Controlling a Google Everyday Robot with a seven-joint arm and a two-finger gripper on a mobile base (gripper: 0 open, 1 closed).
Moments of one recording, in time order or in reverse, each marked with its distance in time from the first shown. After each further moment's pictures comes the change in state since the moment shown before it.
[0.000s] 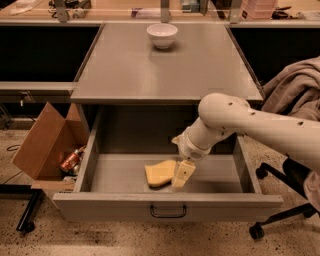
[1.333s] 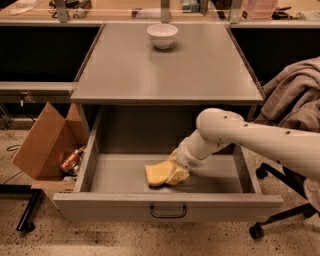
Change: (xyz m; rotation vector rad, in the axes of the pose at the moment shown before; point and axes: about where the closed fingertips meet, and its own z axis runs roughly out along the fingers) arm 0.023 -0.002 0.047 -0.015 -0.023 0.031
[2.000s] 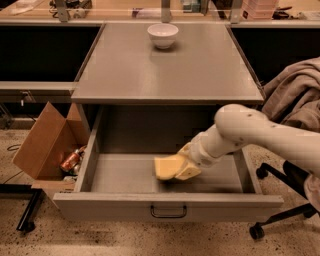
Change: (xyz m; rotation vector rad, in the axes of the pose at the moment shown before) arm 0.000 0.004 -0.049 0.095 -0.049 -0.002
